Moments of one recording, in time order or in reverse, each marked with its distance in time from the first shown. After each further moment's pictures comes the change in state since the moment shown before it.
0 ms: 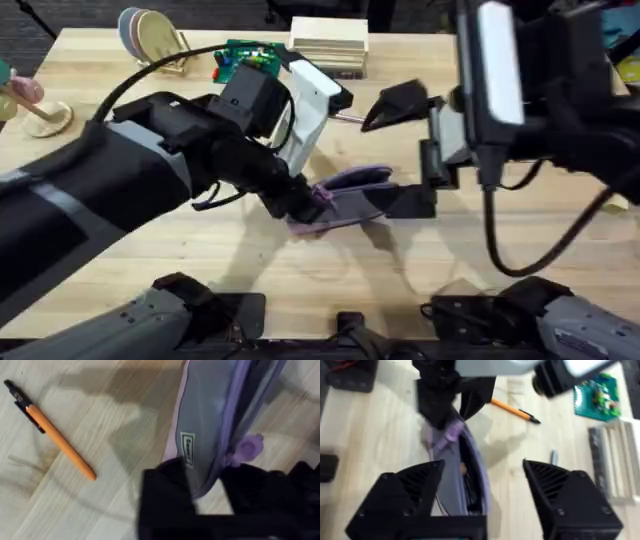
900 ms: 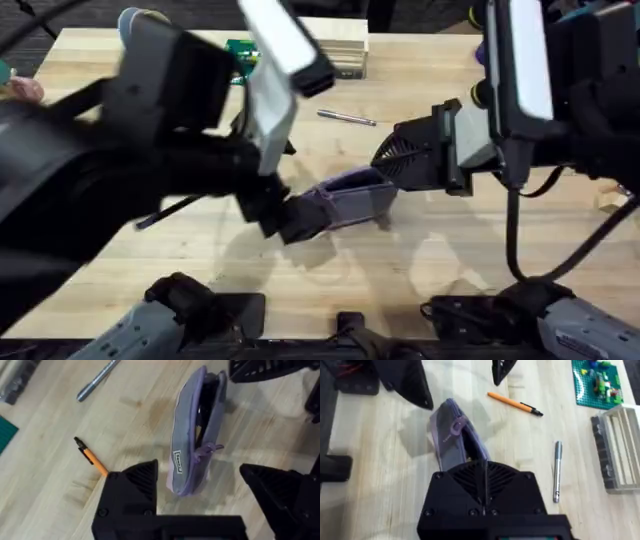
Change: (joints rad) left arm 0.000 -0.301 0.100 -0.096 0.010 0.108; right arm -0.035 -0.053 0.000 -0.073 -0.014 0.008
